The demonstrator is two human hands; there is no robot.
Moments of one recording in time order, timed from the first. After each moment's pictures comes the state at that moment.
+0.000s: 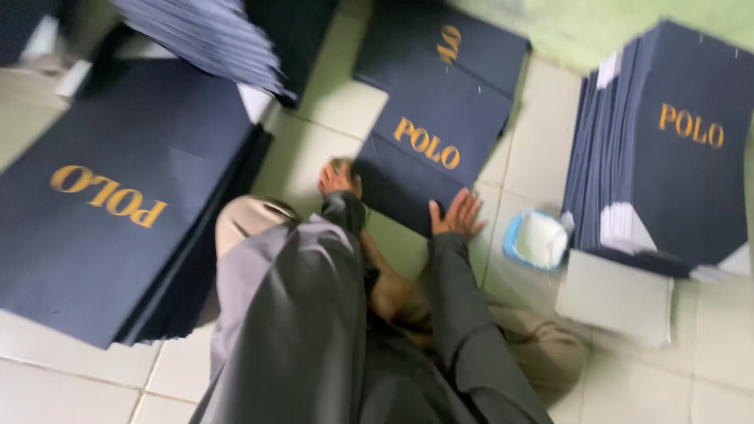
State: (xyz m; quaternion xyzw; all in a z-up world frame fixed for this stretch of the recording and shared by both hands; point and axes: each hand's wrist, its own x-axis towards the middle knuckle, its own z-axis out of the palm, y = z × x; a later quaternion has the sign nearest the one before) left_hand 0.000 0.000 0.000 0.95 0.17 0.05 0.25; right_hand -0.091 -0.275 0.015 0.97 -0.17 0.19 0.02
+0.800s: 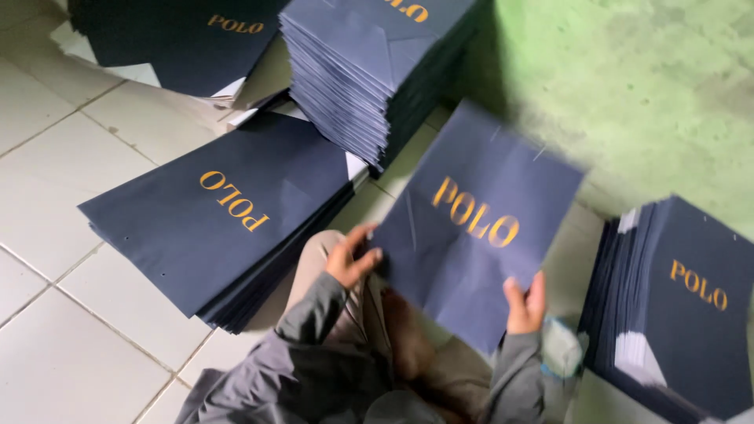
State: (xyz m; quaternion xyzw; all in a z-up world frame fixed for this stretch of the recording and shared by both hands) left_hand -0.150 0.155 0.230 0.73 -0.01 0.13 0.67; right_hand -0.128 -0.214 0.291 0.75 -0.08 0.17 -0.63
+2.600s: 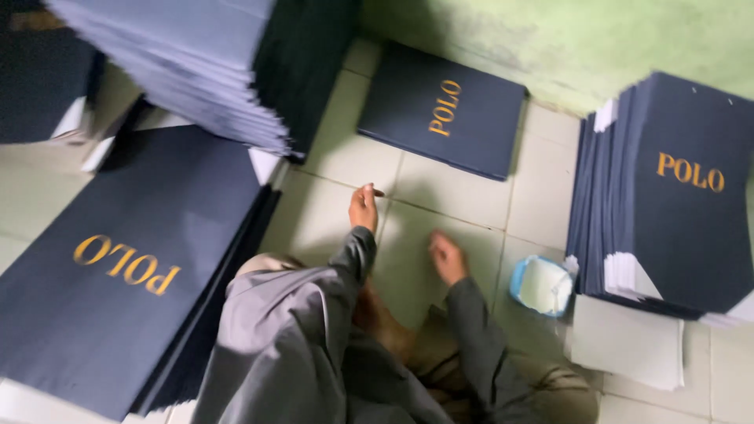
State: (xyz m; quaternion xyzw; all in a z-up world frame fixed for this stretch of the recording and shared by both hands) left_hand 0.059 -0.029 0.068 0.73 0.19 0.09 0.65; right_hand -0.048 -0.300 0.002 0.89 0.09 0.05 -0.44
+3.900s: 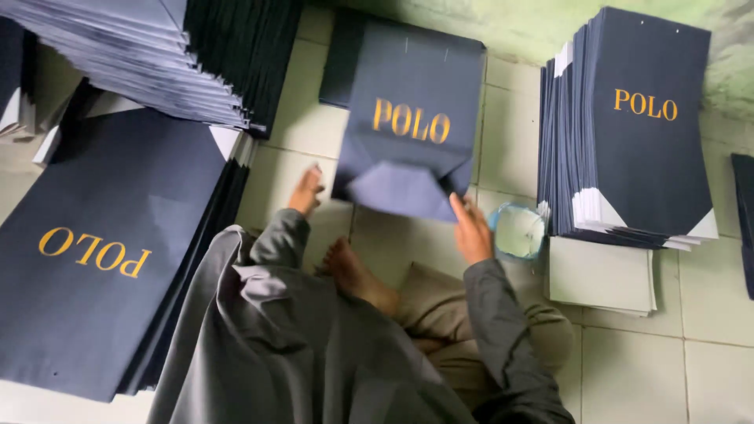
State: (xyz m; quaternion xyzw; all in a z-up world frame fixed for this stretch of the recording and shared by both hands) left_hand 0.019 0.068 0.066 0.68 0.10 -0.17 0.70; right_hand -0.134 -0.328 0.193 0.94 0.13 0.23 -0.20
